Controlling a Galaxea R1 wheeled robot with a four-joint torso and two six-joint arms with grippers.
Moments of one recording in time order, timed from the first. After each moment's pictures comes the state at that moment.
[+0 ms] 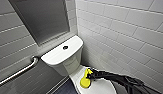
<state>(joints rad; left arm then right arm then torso) 1.59 2.67 -2.18 1.36 -0.26 -1.20 -0.45 3.15 -2.54 0.19 -0.39 0.24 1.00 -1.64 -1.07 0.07</state>
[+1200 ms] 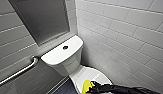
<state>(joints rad) 1.59 2.67 -2.18 1.36 -0.26 -1.20 -0.61 2.90 -2.06 0.14 -0.36 0.29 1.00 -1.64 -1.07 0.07</state>
